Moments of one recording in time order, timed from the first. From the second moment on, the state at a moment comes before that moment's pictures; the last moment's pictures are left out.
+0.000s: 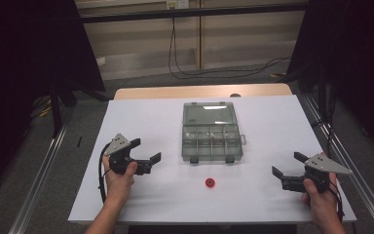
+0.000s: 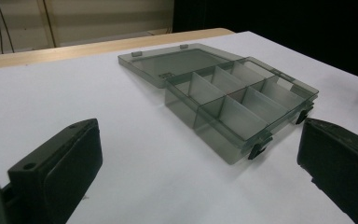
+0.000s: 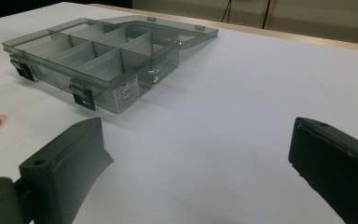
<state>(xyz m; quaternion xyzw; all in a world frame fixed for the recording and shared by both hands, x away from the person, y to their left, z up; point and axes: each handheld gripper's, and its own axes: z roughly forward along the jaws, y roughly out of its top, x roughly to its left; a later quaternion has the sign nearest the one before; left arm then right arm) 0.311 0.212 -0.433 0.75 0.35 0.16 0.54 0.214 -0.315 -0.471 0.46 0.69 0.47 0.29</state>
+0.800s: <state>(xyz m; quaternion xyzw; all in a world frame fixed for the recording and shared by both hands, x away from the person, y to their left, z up) 0.271 0.259 -0.448 0.71 0.38 0.18 0.57 0.215 -0.312 -0.467 0.46 0.69 0.47 0.30</state>
